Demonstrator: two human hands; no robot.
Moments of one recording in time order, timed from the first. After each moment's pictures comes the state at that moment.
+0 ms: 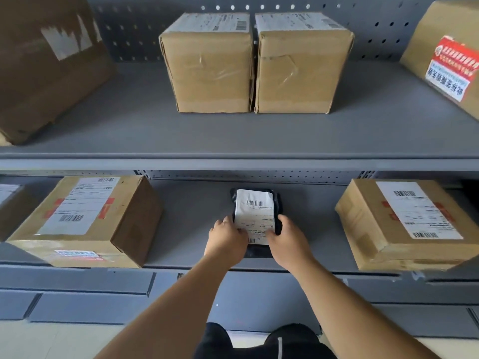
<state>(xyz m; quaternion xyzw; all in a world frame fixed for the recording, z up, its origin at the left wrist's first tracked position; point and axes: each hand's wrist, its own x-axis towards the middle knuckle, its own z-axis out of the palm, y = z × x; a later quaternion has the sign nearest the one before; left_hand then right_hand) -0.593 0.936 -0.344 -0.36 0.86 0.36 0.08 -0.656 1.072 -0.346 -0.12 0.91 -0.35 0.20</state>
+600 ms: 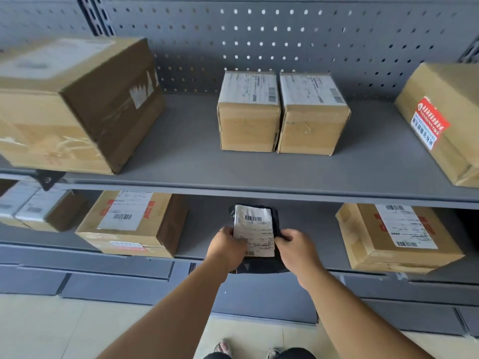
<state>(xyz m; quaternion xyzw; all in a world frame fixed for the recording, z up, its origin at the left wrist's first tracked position) -0.527 0.930 -0.252 -0.43 0.73 0.52 0.08 -0.610 1.076 -0.271 -0.06 0.88 -0.41 0.24</state>
